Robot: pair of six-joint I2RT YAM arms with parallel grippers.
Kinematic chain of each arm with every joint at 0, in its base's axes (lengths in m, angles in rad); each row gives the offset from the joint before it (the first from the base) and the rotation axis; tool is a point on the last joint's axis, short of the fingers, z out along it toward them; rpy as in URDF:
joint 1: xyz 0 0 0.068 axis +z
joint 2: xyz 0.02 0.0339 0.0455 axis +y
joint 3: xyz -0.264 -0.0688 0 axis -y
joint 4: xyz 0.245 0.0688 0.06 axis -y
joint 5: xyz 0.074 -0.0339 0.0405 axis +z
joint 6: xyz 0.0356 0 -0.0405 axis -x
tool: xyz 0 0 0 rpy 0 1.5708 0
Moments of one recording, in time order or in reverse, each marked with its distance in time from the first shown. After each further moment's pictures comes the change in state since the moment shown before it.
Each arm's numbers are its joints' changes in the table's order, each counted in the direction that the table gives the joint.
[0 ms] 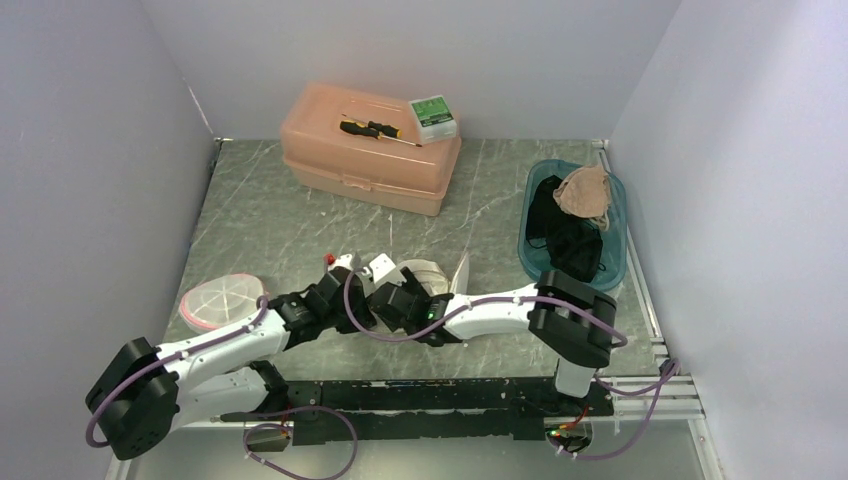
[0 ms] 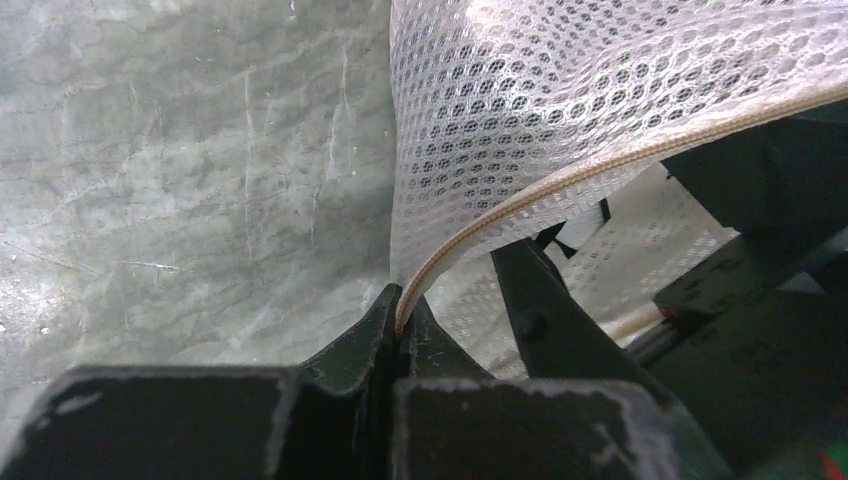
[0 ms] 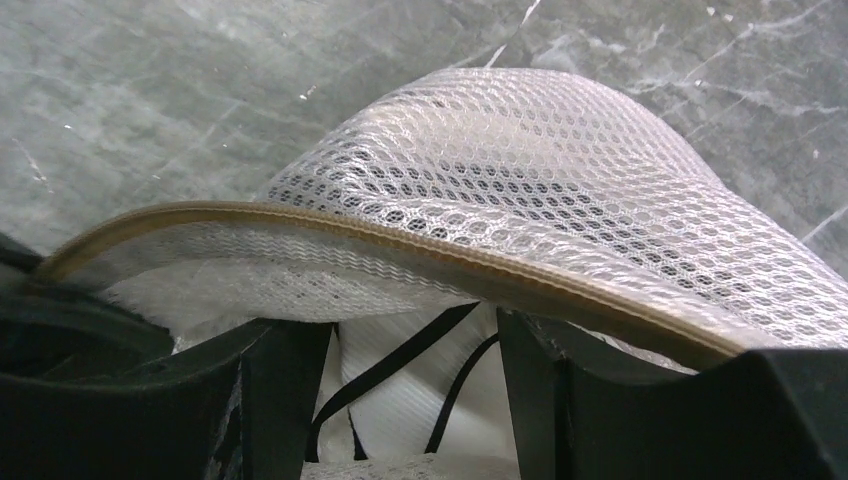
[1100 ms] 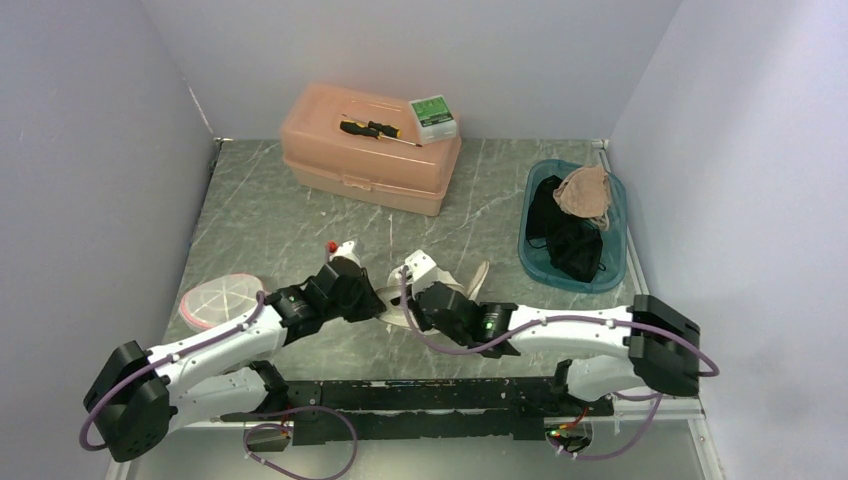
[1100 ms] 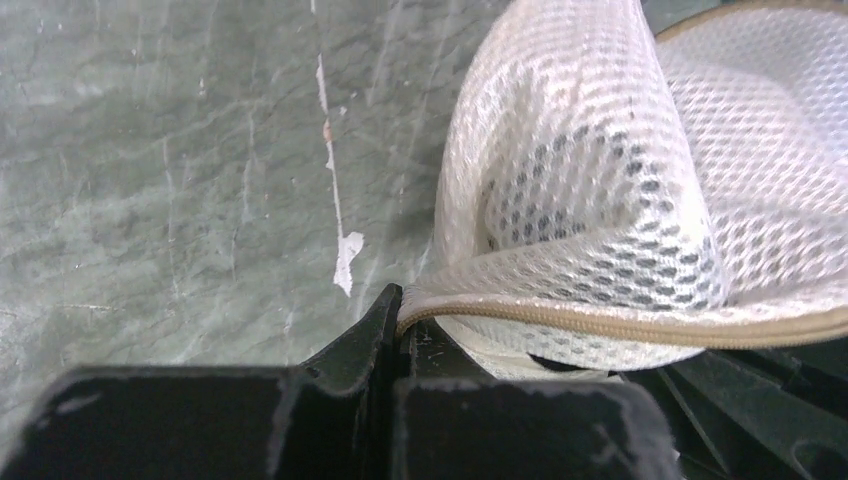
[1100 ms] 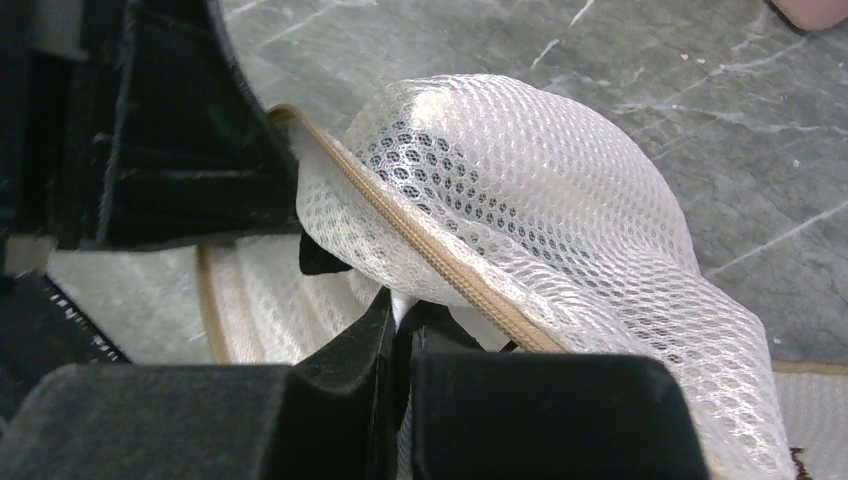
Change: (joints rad) left arm -0.003 -0.017 0.065 0.027 -0.006 0.014; right arm 0.003 -0.390 -0.235 0.080 0.111 -0.018
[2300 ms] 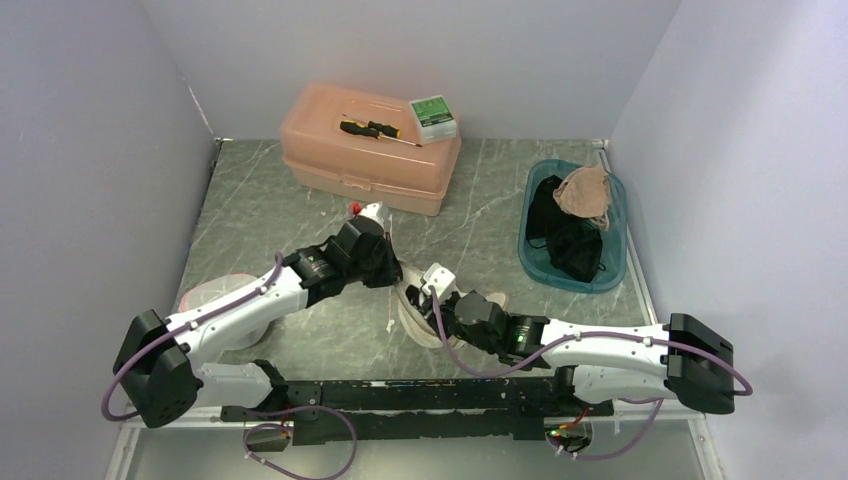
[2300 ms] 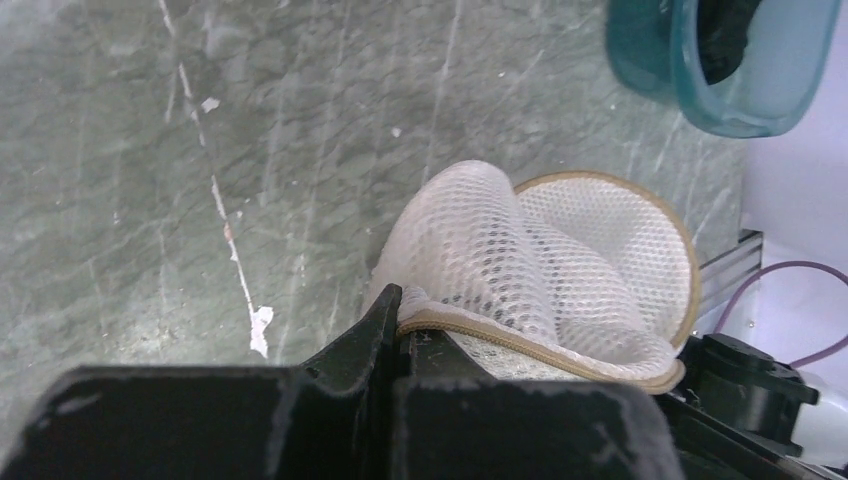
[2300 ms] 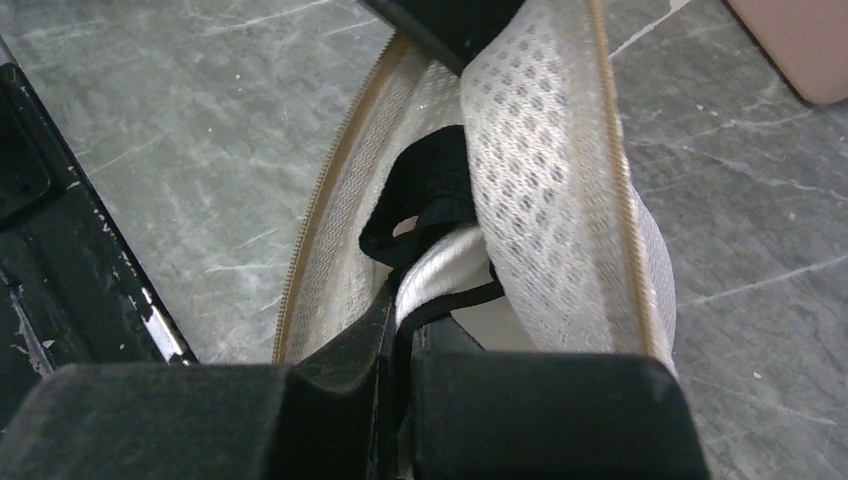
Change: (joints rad) left arm 0.011 0.211 0.365 -0.117 -0.015 -0.084; right arm -0.008 -0.261 -0.227 0.147 0.167 0.160
